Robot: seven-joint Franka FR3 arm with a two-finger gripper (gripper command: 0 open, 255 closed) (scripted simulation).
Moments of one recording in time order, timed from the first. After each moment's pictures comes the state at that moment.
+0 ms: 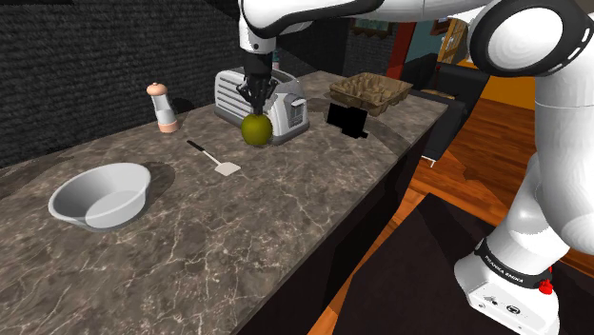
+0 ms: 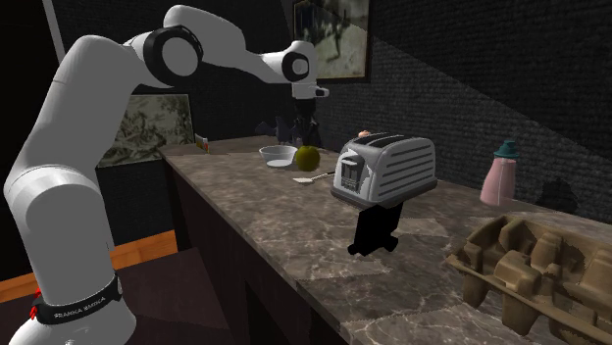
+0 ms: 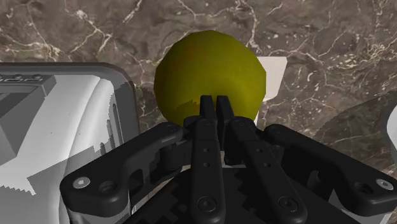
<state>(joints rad) 0.35 0.49 -0.04 -1.27 0.02 1.83 0.25</state>
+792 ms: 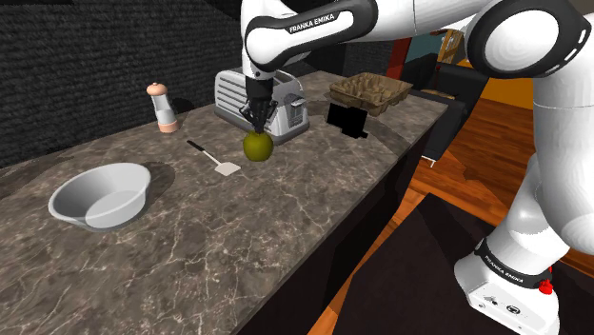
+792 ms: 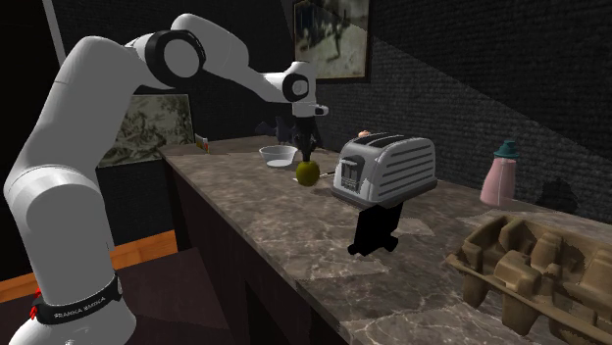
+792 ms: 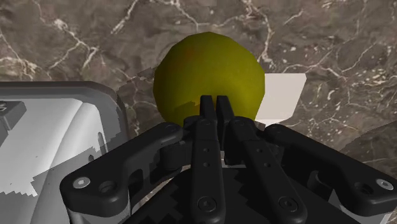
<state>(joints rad) 0.35 0.50 -0.04 -1.41 0.03 1.98 0.24</state>
